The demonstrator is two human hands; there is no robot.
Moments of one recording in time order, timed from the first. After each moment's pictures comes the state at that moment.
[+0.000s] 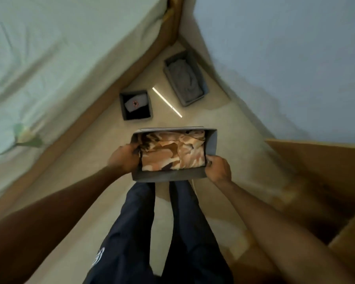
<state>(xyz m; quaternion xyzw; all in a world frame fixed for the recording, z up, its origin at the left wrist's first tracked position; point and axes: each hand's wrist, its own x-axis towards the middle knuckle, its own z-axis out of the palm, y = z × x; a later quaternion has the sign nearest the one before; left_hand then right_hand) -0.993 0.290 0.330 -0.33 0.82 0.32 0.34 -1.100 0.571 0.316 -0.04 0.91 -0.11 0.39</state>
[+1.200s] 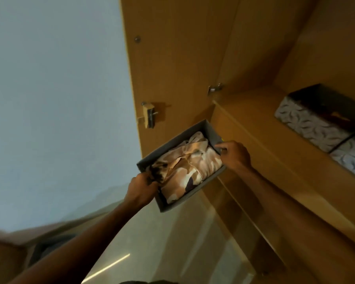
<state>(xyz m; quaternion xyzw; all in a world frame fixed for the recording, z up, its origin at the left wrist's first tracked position) -1.110 0.734 0.659 0.25 0.87 0.35 0.23 -0.981 1.012 0.698 0.37 0.90 -0.20 -0.11</state>
